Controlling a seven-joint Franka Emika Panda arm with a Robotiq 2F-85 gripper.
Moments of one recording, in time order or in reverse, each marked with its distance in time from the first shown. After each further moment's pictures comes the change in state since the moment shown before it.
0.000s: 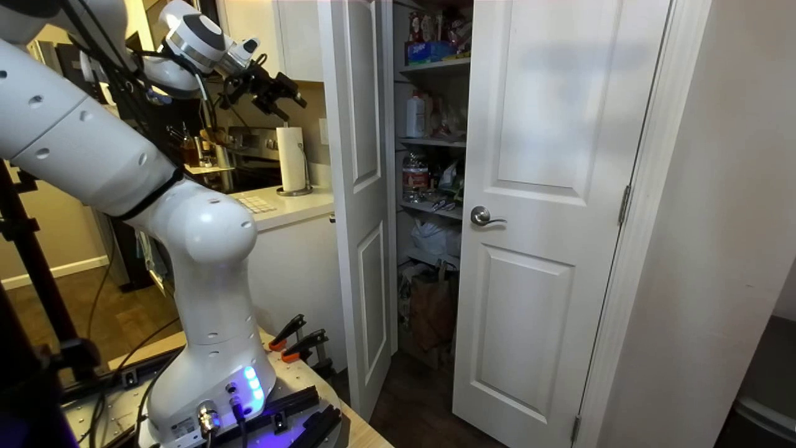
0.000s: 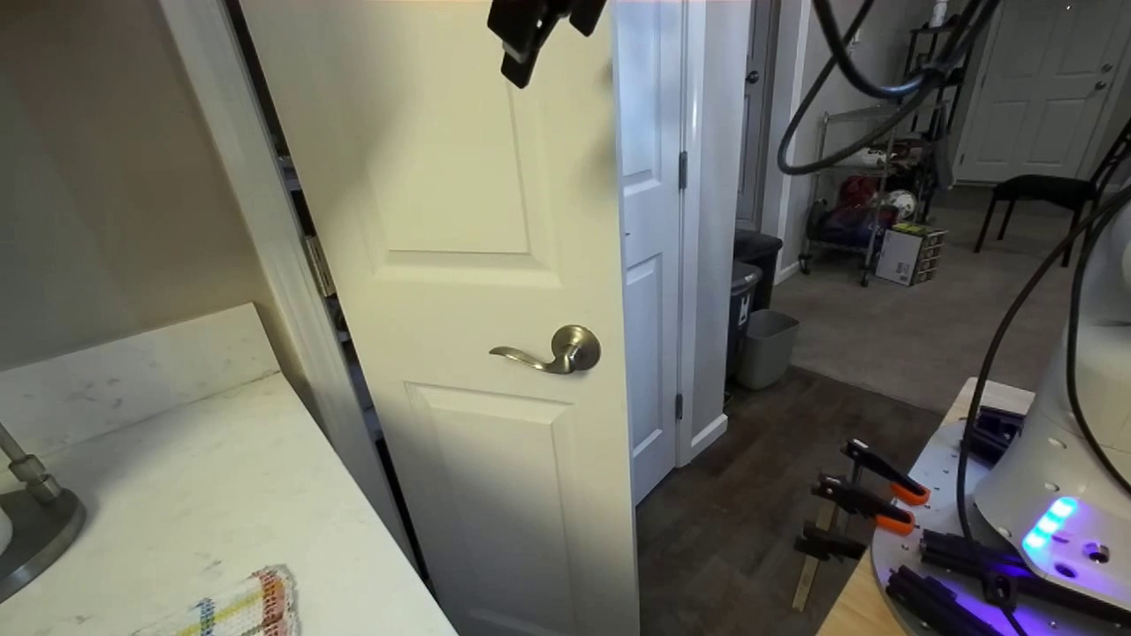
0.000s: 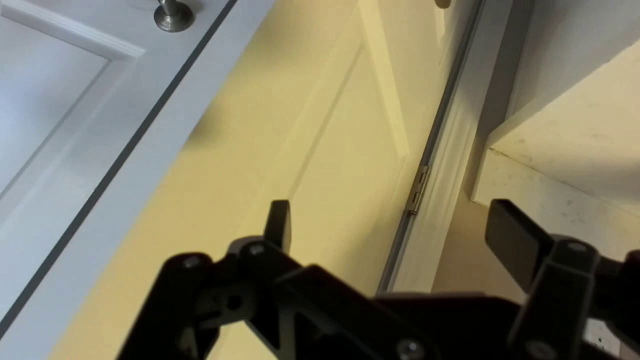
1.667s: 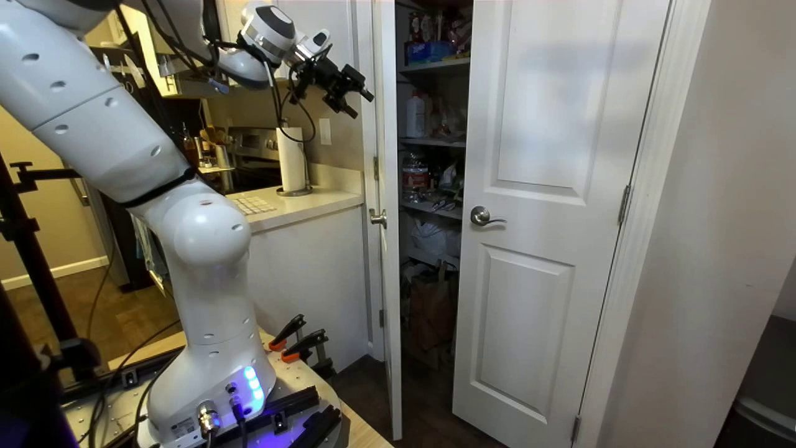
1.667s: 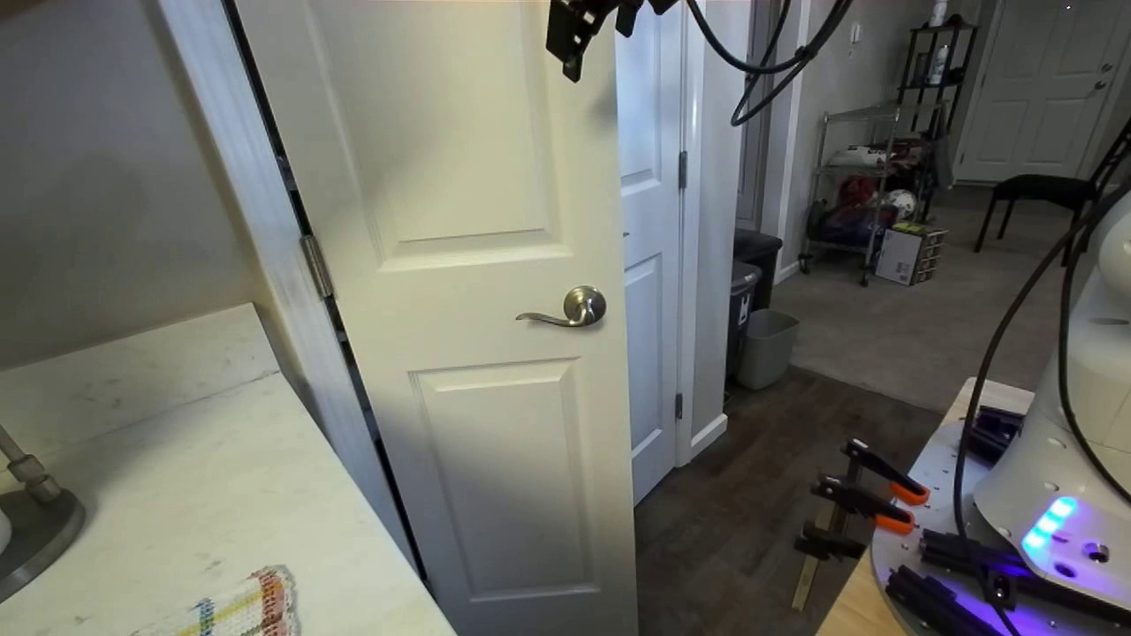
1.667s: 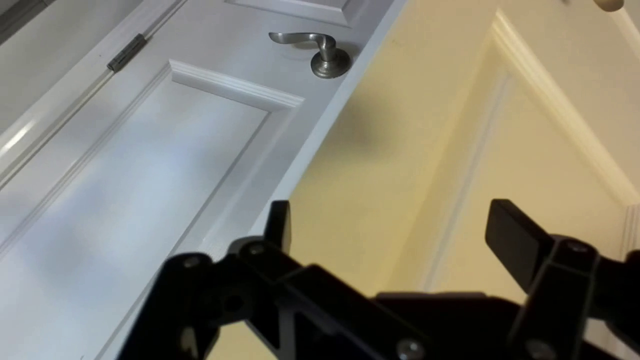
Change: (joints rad) arm -0.106 0.189 -0.201 0.076 -0.260 -0.088 0.036
